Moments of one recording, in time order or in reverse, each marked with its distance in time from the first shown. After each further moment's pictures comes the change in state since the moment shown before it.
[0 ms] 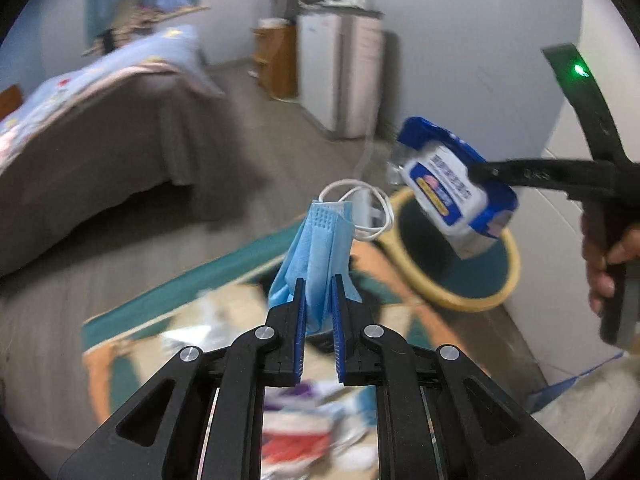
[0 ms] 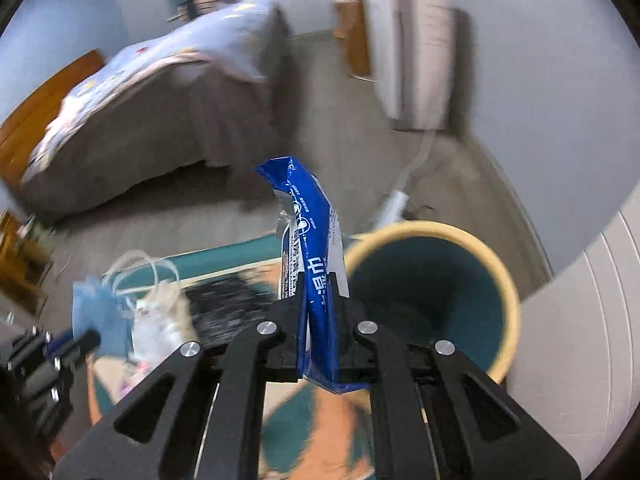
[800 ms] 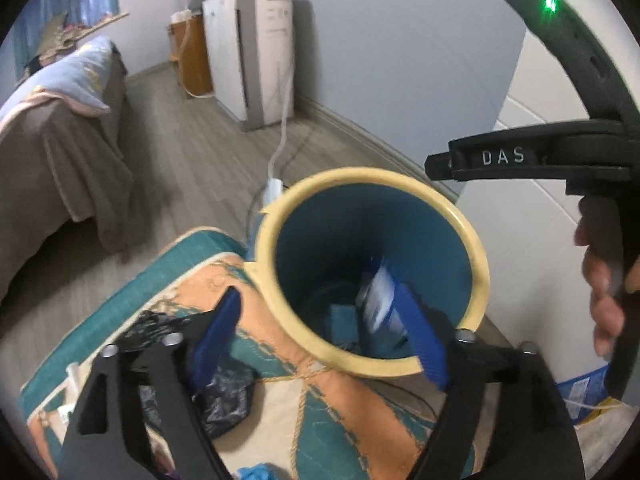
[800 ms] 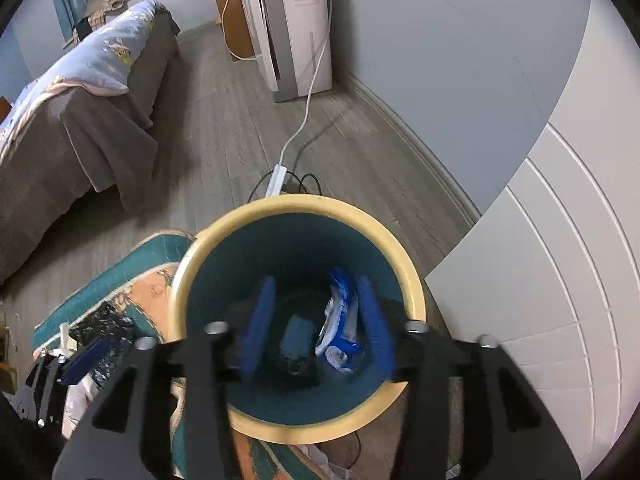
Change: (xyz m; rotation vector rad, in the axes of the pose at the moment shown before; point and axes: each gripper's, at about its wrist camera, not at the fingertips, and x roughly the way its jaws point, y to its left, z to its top) left arm 0.110 -0.105 0.030 0.134 0.026 -0.129; right arm 0.026 -0.089 -0.007 0.188 0.041 -0.222
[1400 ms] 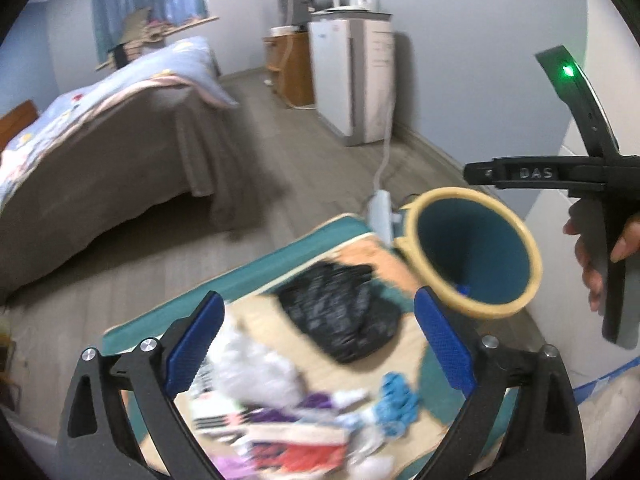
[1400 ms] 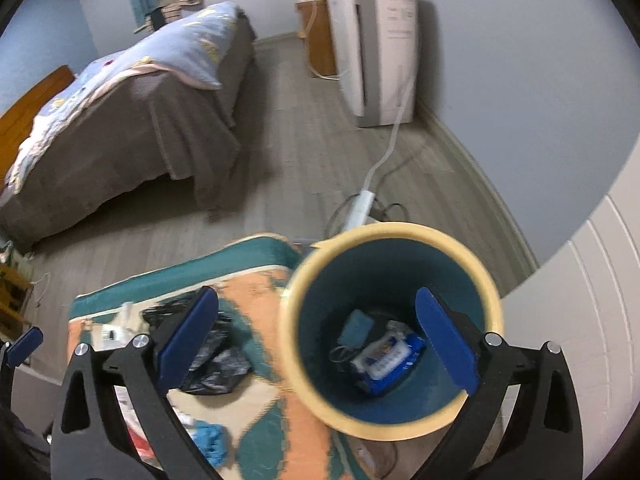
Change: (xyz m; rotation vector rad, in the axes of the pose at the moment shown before) left arm -0.132 0.102 -0.049 -0.134 -0.053 0.258; right arm -0.043 0.094 -0.007 -0.185 -0.071 0.195
